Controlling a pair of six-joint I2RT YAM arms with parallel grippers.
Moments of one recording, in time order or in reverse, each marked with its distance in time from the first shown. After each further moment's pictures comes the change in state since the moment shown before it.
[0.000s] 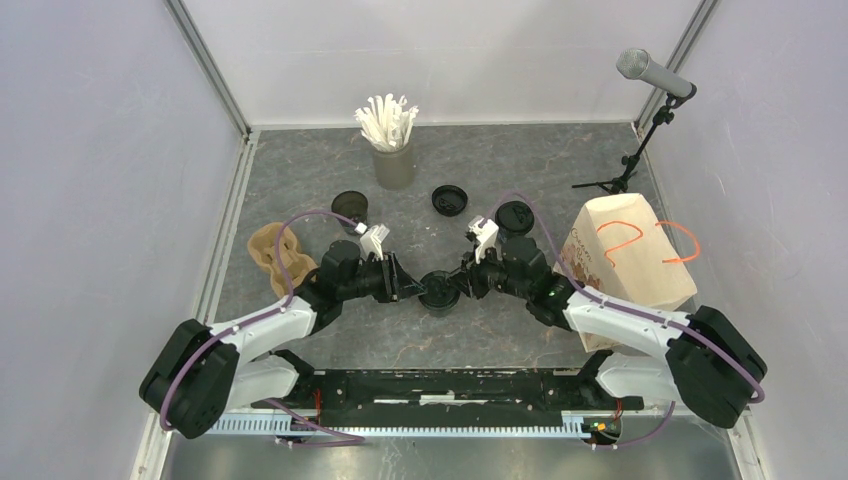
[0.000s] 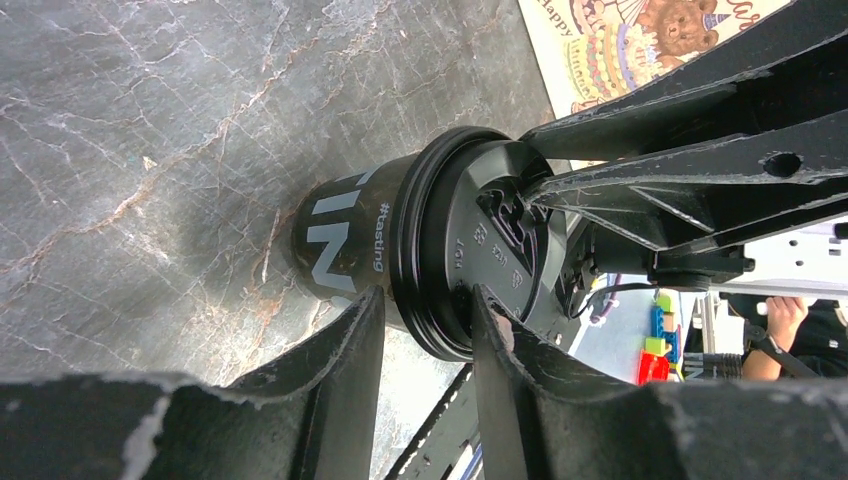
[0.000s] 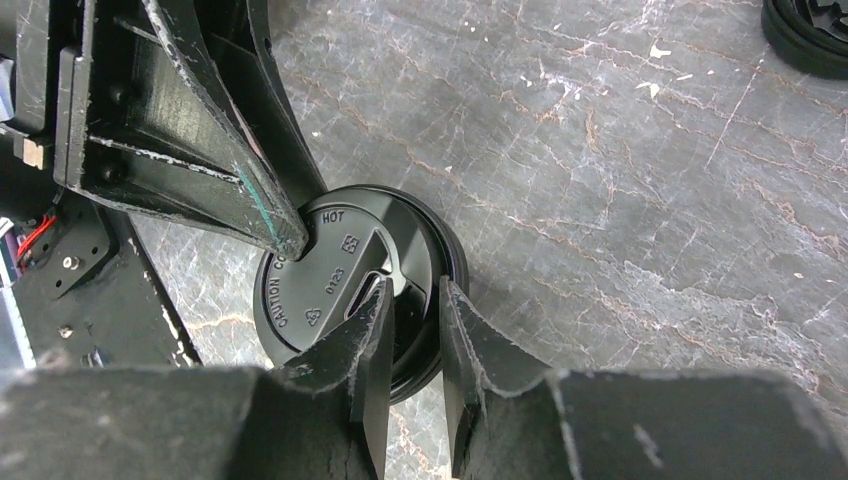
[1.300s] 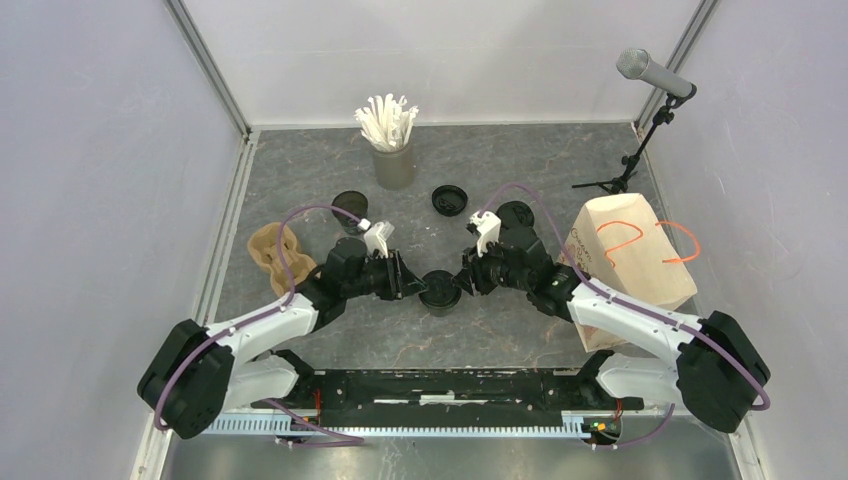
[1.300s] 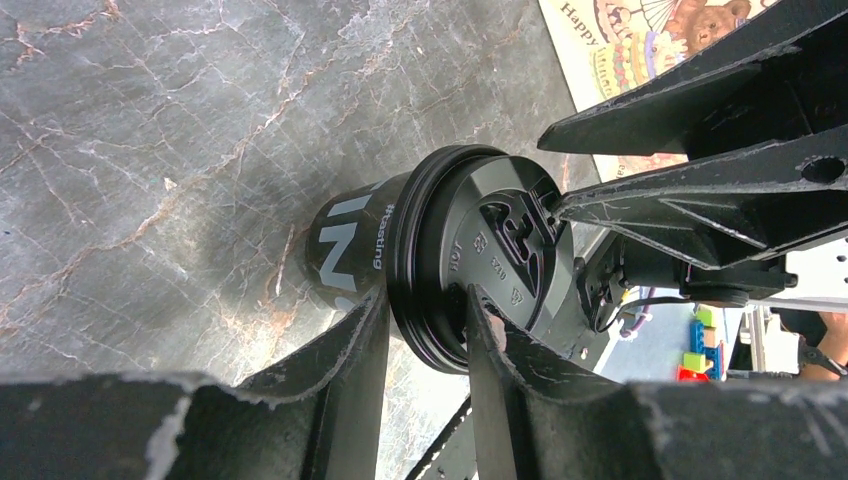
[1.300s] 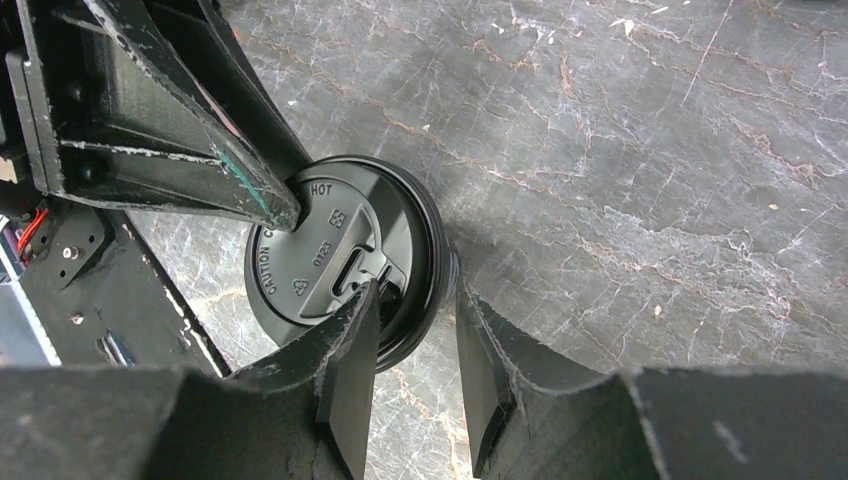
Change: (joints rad) left arm -0.047 -0.012 0.053 -0.086 -0.099 0.045; right arm -0.029 -0.037 0.088 -0.210 0.007 0.038
